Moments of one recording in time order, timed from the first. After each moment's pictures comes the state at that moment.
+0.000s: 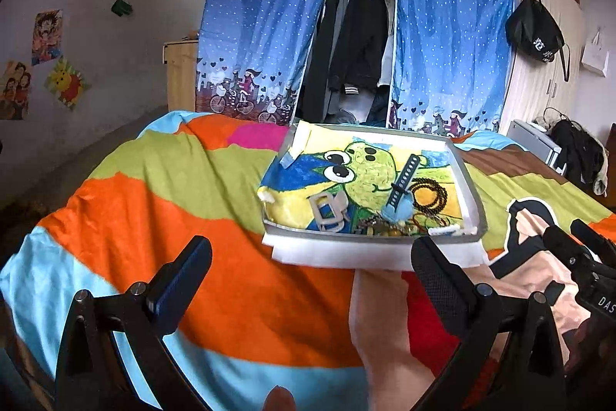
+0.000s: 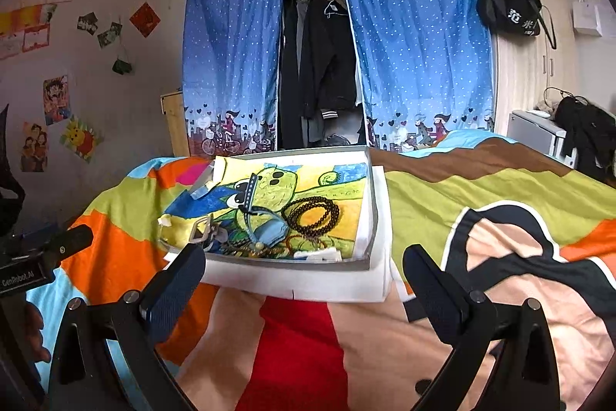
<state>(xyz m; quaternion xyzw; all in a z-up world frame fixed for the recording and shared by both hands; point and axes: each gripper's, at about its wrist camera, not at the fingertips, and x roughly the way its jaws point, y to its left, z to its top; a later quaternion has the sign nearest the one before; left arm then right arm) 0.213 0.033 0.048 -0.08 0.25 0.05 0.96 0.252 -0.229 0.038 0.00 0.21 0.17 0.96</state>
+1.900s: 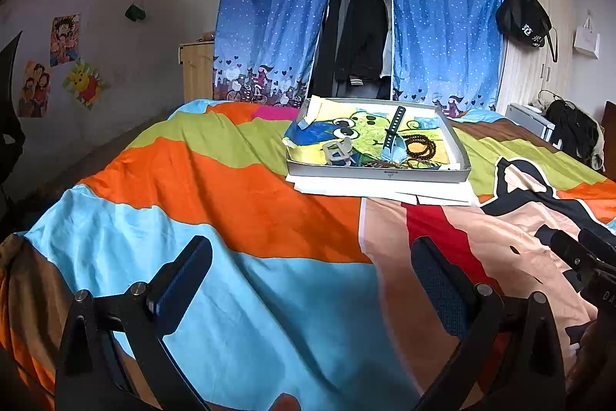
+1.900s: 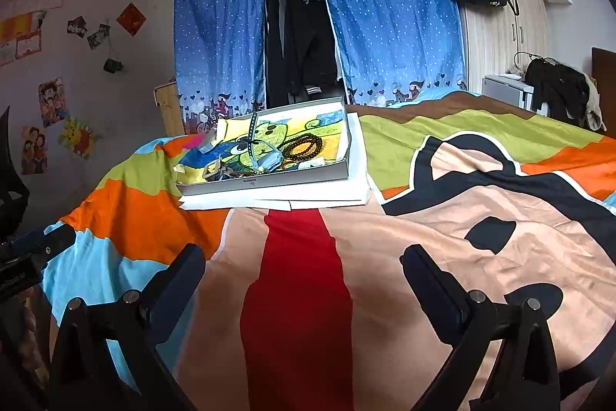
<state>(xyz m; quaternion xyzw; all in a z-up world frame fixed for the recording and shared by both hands) 0.092 0.007 0.018 -0.06 0.25 0.07 0.96 0.136 -0.260 -0.005 0.03 0.24 0.14 0.96</state>
